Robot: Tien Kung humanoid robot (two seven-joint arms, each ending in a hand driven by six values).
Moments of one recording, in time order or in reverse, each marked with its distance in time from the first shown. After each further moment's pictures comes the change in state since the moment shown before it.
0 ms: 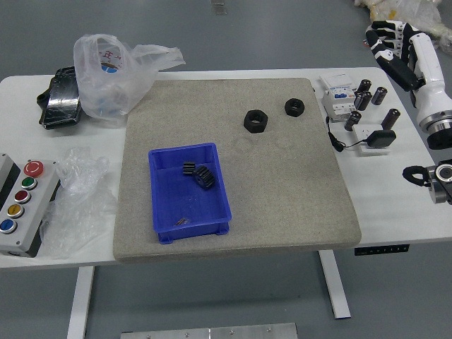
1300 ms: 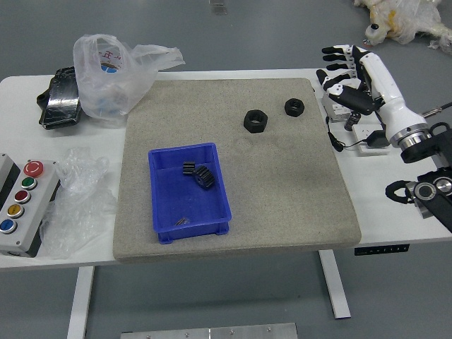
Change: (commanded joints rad) left arm 0.025 -0.037 -0.046 0.013 0.044 -0.013 -0.017; right arm -0.008 -0.082 -0.102 0.079 0.070 0.007 0.025
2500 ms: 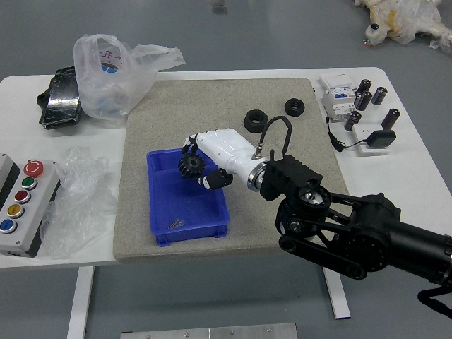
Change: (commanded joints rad) left arm 0.002 -0.011 -0.029 -0.030 0.023 0.013 0.057; right arm 0.415 0.349 -0.749 -0.168 -0.581 0.178 -0.400
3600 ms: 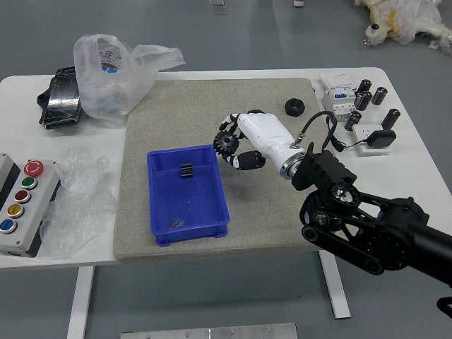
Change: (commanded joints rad) left arm 0.002 0.001 0.003 0.001 -0.006 0.004 -0.005; right arm -0.050 -0.060 0.067 -0.007 -0.008 -0.129 0.035
